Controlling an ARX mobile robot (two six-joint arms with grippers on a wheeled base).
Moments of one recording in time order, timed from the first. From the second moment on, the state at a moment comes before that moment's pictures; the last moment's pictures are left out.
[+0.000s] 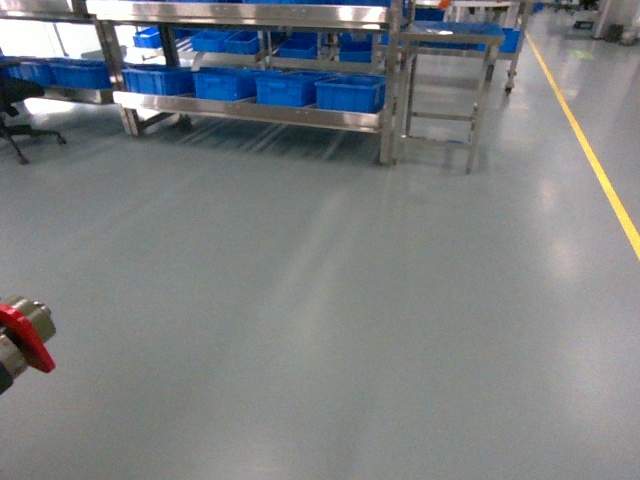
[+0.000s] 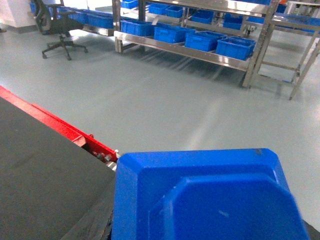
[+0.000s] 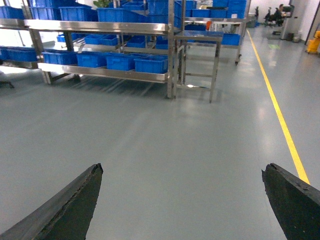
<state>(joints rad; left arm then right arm) -0.44 0.40 0.30 -0.05 -0.65 -0.15 0.00 0.01 0.01 0.00 0.00 0.00</state>
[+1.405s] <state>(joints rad) -0.44 0.40 0.30 -0.05 -0.65 -0.15 0.00 0.01 0.01 0.00 0.00 0.00</state>
